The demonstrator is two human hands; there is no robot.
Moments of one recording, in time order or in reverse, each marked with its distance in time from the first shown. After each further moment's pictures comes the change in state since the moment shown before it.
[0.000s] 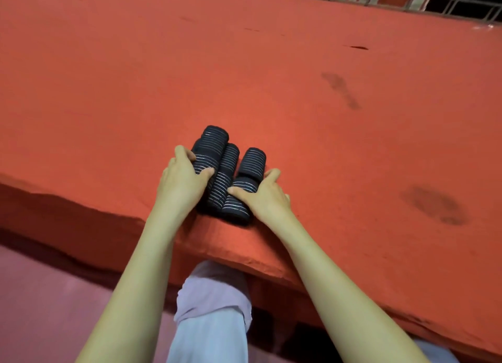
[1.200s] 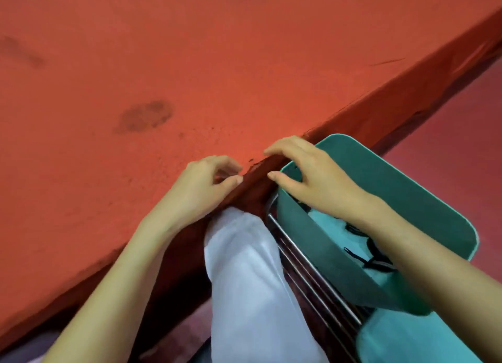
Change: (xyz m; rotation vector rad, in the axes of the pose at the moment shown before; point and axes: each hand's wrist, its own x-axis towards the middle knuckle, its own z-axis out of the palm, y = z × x) left_hand -0.268 0.251 0.220 -0.026 -1.031 1.078; right_hand -0.315 0.316 -0.232 -0.161 0.558 0.023
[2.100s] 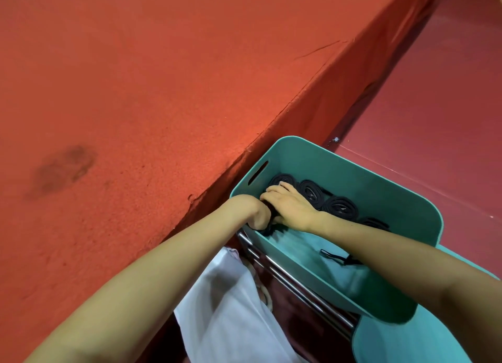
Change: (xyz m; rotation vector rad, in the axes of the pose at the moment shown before) left_hand 0.136 0.046 0.168 0.913 -1.155 0.147; right_hand -0.052 0.182 0.095 -0.322 -0.341 0.220
